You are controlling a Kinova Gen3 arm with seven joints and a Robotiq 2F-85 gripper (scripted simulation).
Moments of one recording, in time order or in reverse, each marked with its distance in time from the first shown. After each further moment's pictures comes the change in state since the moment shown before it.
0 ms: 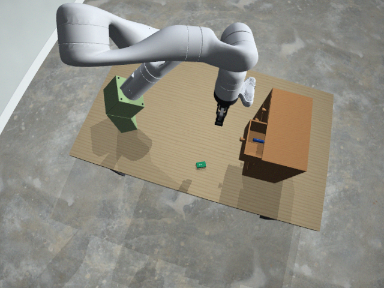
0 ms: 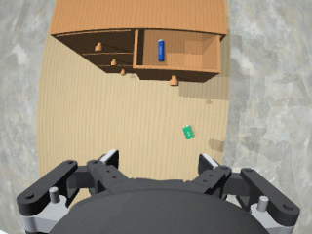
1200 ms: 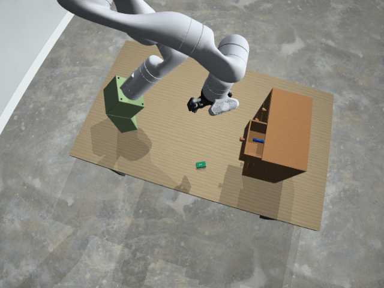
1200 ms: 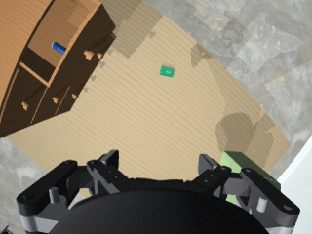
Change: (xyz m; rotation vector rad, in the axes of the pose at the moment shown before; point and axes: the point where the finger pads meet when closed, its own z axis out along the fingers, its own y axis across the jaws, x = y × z) arm -0.057 -0.014 0.017 0.011 -0.187 0.979
